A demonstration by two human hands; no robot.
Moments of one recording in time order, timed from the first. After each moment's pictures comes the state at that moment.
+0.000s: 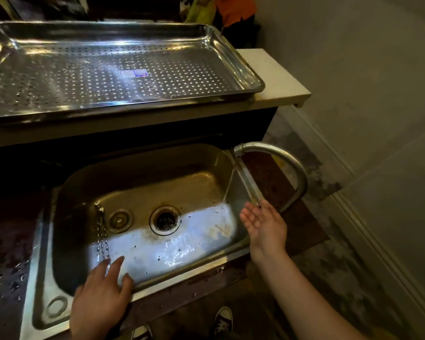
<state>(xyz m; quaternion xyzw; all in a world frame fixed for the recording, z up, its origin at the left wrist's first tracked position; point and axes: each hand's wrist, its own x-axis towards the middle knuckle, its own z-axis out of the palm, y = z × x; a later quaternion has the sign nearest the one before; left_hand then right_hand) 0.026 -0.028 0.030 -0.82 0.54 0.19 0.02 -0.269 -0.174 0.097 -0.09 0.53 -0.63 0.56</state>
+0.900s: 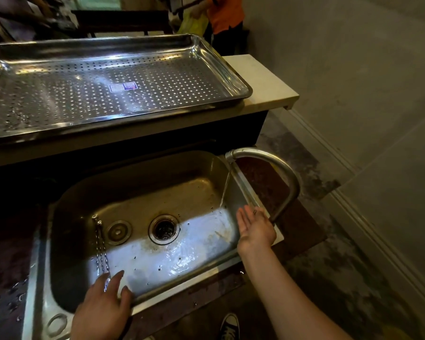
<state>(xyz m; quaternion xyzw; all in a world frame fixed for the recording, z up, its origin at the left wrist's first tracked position) 0.024 -0.035 0.032 -0.84 0.50 0.22 -0.03 -0.252 -0.187 0.099 0.07 0.52 -0.66 0.54</state>
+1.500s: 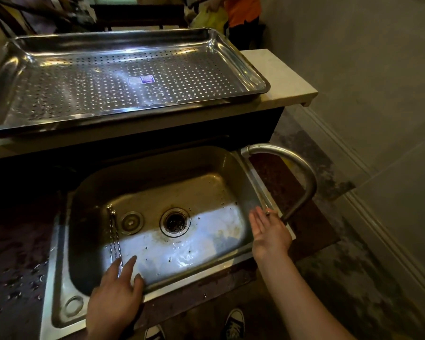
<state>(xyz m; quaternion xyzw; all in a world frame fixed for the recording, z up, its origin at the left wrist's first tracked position) 0.031 -0.029 0.012 -0.83 0.52 0.19 -0.02 -0.261 -0.172 0.094 0.05 0.50 -0.64 0.58</state>
